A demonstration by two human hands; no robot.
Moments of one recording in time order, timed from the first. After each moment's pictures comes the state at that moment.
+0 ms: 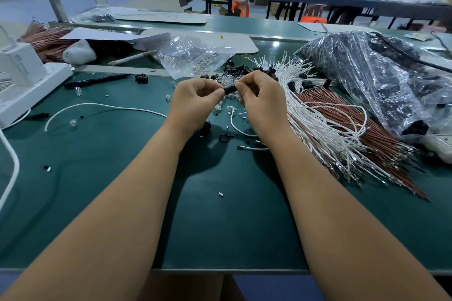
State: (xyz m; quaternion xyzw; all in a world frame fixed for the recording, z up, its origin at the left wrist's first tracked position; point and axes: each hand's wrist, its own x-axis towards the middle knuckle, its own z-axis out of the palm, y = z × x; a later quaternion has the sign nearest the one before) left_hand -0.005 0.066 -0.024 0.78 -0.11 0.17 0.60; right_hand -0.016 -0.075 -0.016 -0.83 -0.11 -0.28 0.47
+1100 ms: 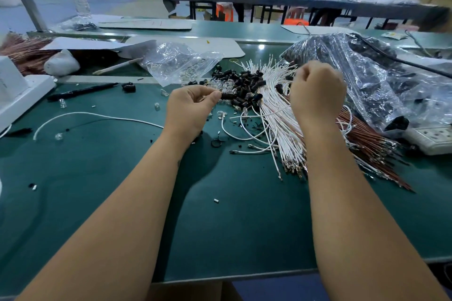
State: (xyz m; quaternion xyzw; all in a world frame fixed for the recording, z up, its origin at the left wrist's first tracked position) left_hand -0.006 0.056 -0.024 0.76 -0.12 0.17 0.62; right_hand -0.015 -0.152 0.012 -0.88 0.14 -0.42 0.20
